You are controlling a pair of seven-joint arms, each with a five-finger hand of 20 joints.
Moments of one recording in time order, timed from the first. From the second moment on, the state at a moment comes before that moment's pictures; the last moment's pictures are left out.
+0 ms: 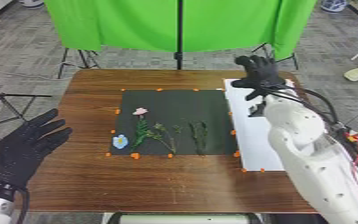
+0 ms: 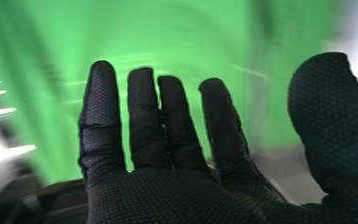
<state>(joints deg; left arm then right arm) 136.8 -65.5 -116.8 -126.8 37.3 -6.5 0.5 -78.8 -58.2 72.3 -102.0 -144.4 -7.5 17.0</state>
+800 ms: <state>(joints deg) 136.9 -65.6 -116.7 -126.8 37.4 -6.6 0.3 -96.9 -46.9 82.3 -96.1 -150.8 -4.6 26.8</state>
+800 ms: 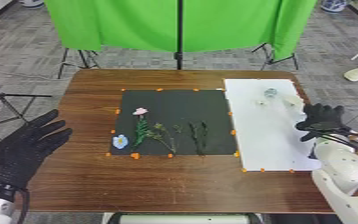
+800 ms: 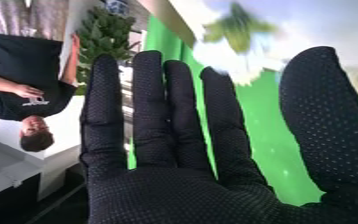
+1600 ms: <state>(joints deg) 138.6 -65.8 -117.1 -127.4 37.4 -6.1 1.0 -95.7 -47.6 79.4 -96.8 -150.9 7.4 17.6</state>
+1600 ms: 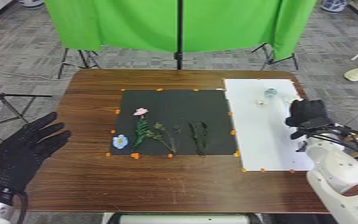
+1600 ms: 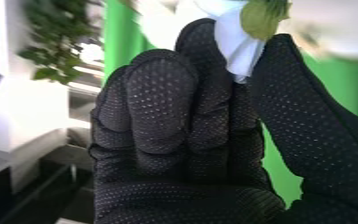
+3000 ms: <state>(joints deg) 136.0 -65.0 -115.8 -126.5 37.4 -6.1 -1.0 -72.3 -74.9 47.9 -89.0 -155.7 7.3 -7.9</state>
